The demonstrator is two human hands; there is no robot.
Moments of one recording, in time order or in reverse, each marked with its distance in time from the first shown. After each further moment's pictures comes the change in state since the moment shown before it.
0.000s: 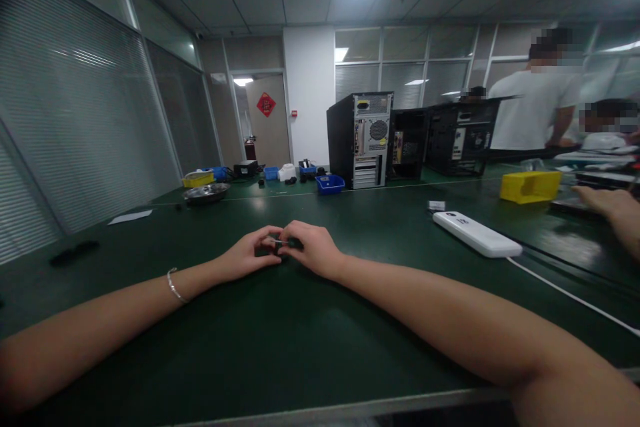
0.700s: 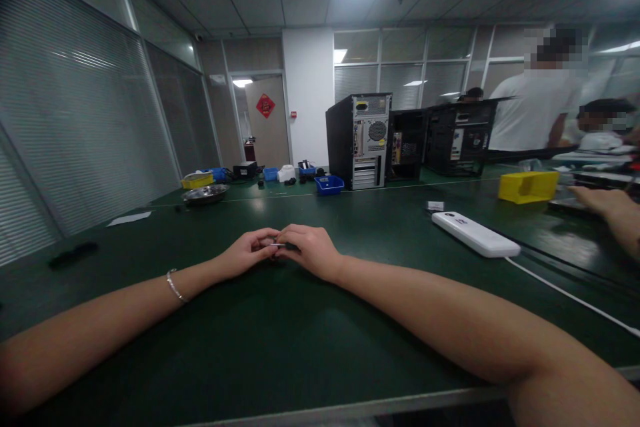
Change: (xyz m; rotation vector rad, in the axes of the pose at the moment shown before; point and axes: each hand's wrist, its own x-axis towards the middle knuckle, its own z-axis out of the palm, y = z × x) left_hand 0.003 -0.002 -0.002 -0.199 -0.004 -0.048; right_hand 0.000 0.001 0.000 -0.088 -0.036 -0.087
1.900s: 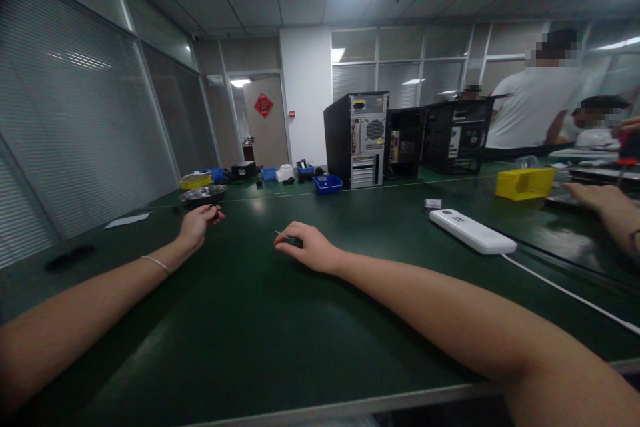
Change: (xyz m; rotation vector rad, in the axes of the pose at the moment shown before) left_hand -0.005 -0.058 -0.115 -0.097 1.045 -0.132; right_hand 0.003 0.003 -0.009 0.301 -0.090 0.155
